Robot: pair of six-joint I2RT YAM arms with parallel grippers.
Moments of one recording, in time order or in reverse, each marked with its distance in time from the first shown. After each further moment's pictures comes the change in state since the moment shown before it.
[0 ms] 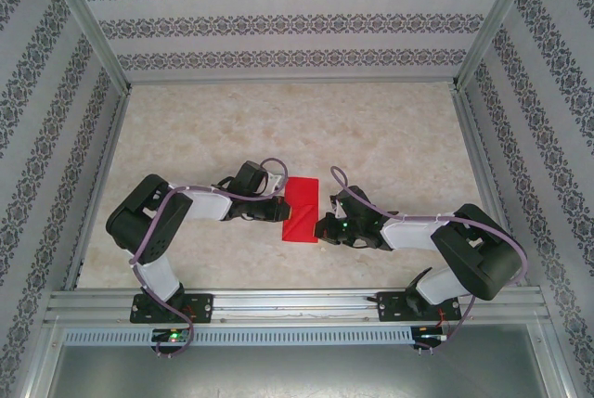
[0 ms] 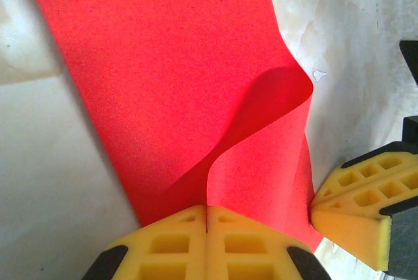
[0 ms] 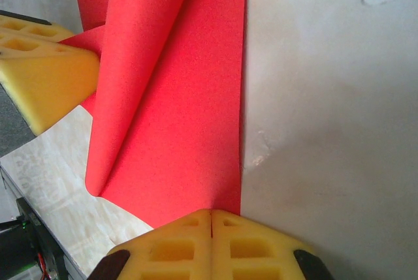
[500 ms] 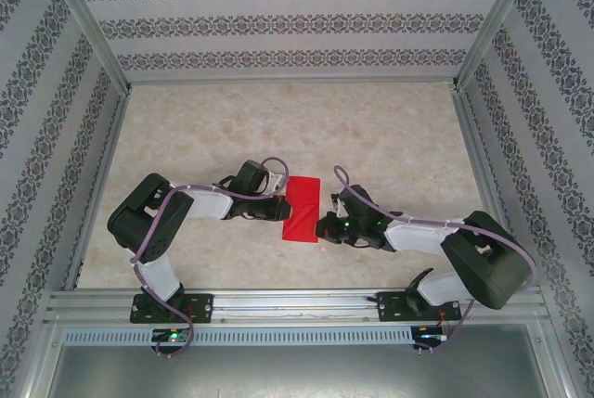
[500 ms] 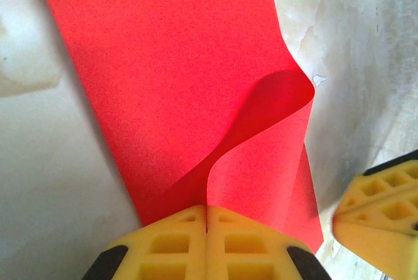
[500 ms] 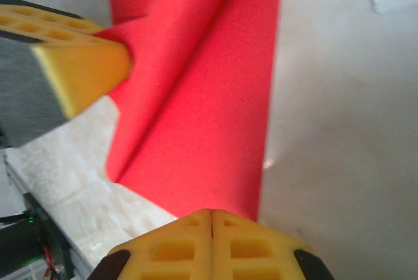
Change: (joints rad) left arm 0.000 0.009 0.012 -0.005 0.000 0.000; right arm 0.000 -0.085 0.002 -0.044 0.004 -0.014
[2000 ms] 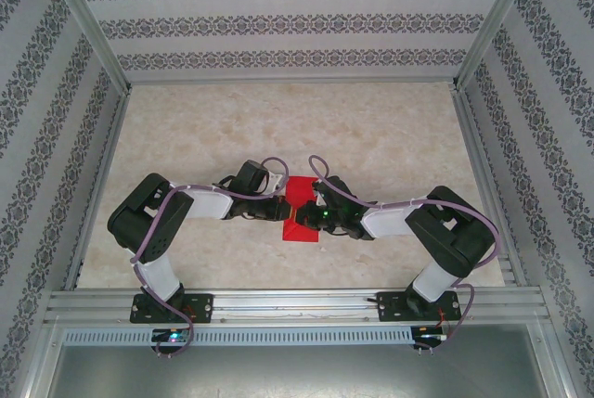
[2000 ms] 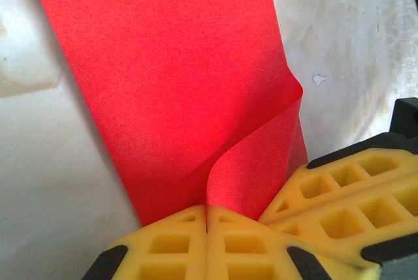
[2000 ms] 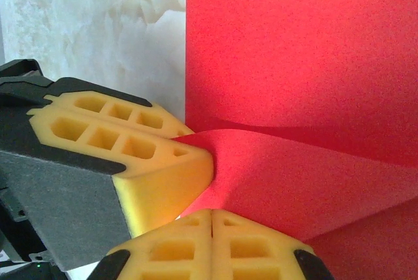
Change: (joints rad) left arm 0.000 0.000 0.001 -0.003 -0.001 0.003; right arm 0.066 0.266 0.157 0.194 0.071 0.027
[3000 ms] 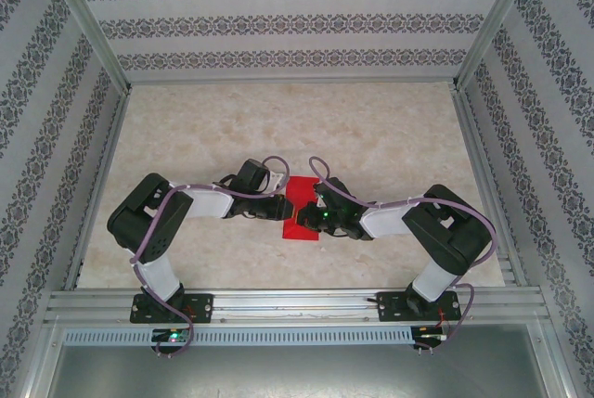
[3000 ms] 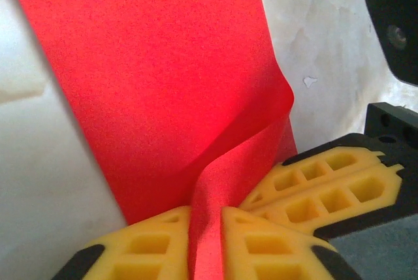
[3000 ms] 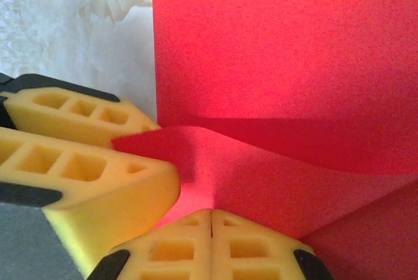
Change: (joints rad) left arm -0.001 -0.008 0.016 -0.023 0.000 0.004; right arm 0.000 0.022 -0.003 -0.011 0.014 0.029
